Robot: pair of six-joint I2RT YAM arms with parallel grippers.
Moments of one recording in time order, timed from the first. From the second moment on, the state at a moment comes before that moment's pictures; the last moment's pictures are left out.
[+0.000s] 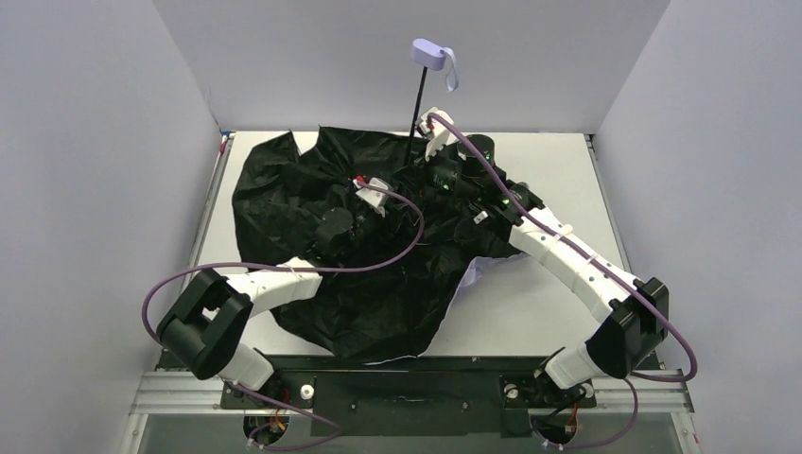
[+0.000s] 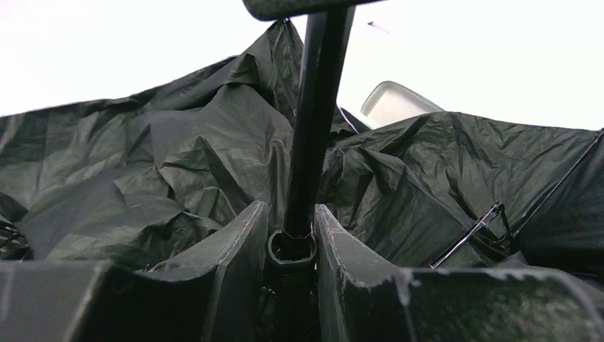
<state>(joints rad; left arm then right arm) -0.67 1.50 0.72 0.79 0.03 -0.05 0.64 1.47 1.39 -0.11 -0.29 0.08</state>
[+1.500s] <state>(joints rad) -0.57 1.32 0.81 0.59 0.35 0.26 0.65 1.41 1.30 0.04 -0.34 0.05</state>
